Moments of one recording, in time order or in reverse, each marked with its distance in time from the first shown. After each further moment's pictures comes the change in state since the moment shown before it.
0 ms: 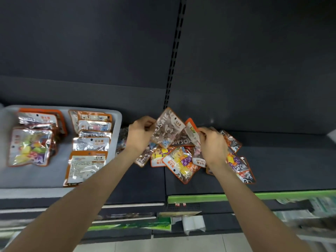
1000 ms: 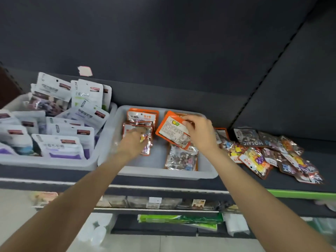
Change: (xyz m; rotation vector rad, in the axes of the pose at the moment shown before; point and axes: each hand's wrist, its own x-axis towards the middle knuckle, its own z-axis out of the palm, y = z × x) left_hand -0.041 -0.160 -0.302 0.453 -0.194 -0.163; right_hand -0.074 -0.324 0.077 0.271 -0.143 -0.266
